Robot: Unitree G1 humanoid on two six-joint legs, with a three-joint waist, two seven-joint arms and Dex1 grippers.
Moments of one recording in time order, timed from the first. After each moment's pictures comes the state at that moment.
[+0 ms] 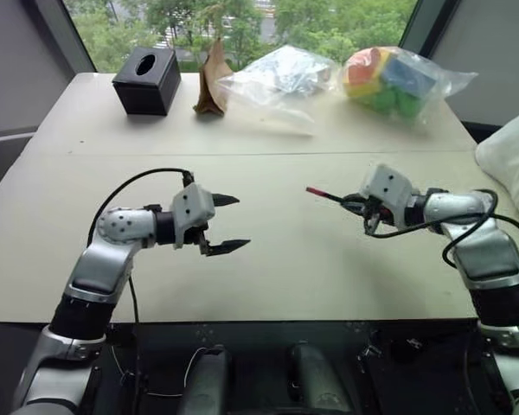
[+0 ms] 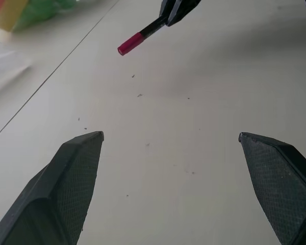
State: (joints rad) left arm -0.43 0.56 -0.10 -0.13 -0.23 0.28 -1.05; right arm -0.39 -0.75 -0.03 -0.16 0.00 0.58 0.85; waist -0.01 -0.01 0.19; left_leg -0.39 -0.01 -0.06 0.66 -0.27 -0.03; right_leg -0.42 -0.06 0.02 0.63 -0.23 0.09
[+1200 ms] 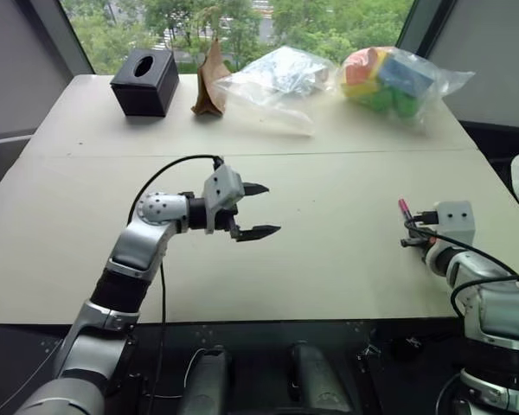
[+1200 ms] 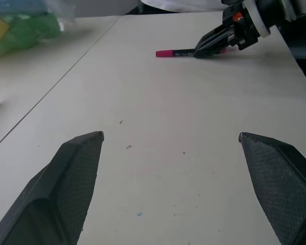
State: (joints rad) left arm -0.59 0.43 -0.18 0.03 -0.25 0.28 -1.06; right arm -0.17 -0.47 -0.38 -0.26 0.10 0.94 0.34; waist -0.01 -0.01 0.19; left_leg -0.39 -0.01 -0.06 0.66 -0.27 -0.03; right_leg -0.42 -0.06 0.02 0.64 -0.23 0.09
